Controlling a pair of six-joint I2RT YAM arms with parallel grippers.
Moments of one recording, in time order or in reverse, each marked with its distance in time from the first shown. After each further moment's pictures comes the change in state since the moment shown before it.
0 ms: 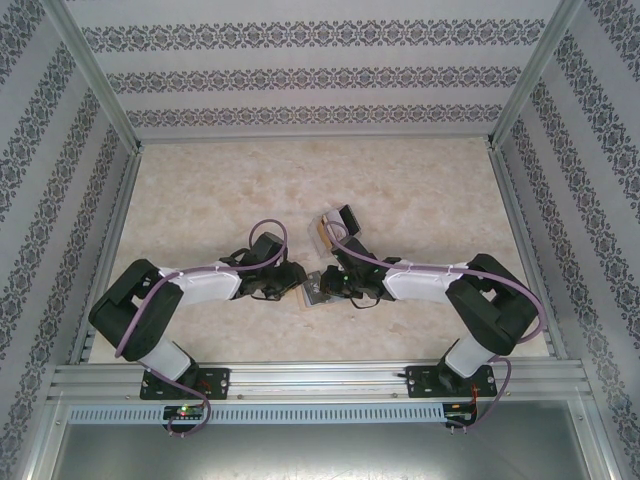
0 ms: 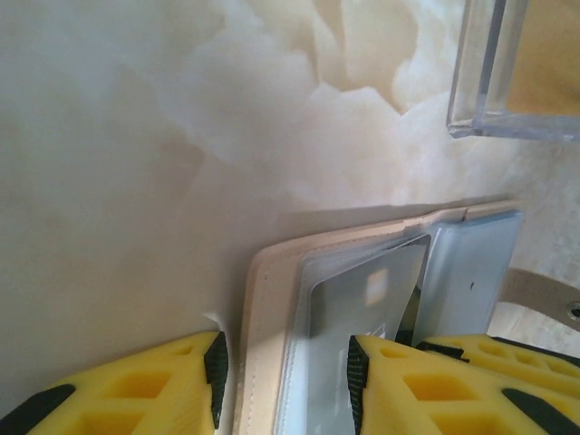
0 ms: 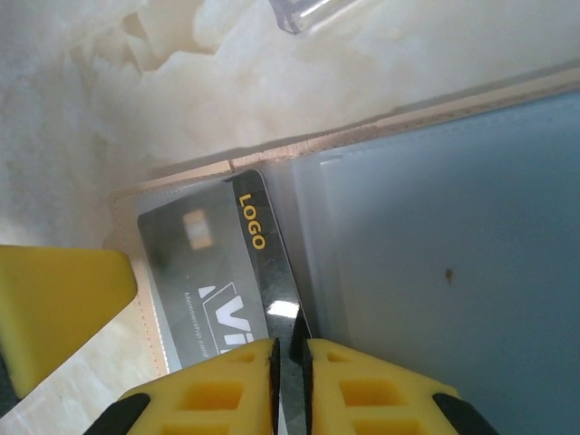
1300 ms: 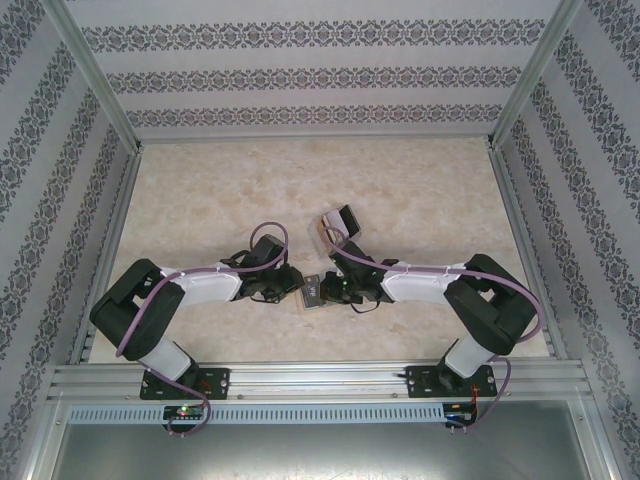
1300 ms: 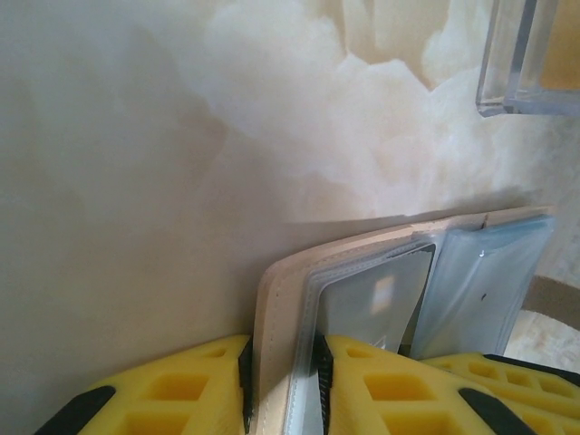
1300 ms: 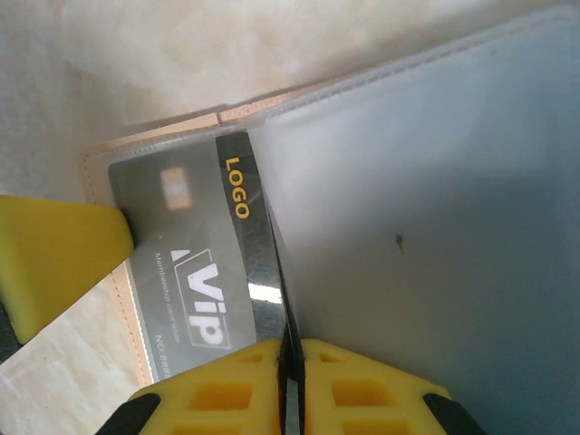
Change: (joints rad) left arm -0.009 0.012 -0.008 0.001 0.004 0.014; right arm 0.026 0.007 -0.002 -0.031 -0.045 -0.004
